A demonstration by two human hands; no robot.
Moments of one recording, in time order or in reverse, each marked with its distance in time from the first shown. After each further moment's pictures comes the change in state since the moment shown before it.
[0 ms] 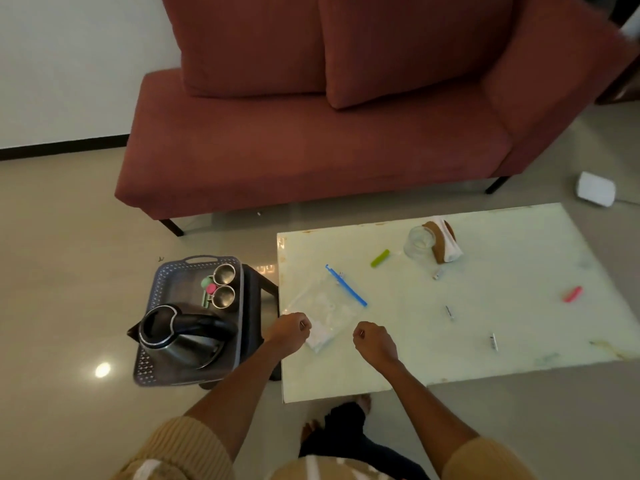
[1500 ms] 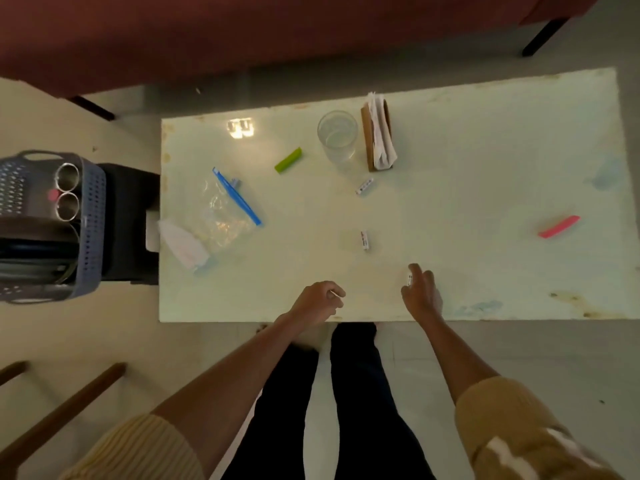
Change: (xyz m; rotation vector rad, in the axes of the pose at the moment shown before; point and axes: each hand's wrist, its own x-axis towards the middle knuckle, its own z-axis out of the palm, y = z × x) left_hand 0.095 0.227 0.296 -0.319 -0.293 -0.337; right_hand 0.167 0.396 -0.078 -0.060 -0.055 0.209
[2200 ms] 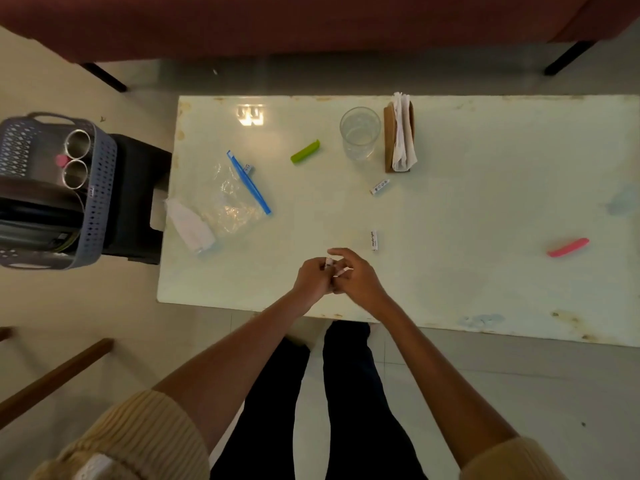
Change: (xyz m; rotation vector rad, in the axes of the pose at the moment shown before) left_hand 0.012 0.005 -0.018 -0.522 0.216 -0.034; right_hand -0.058 -0.122 -0.006 0.602 -0.427 -0.351
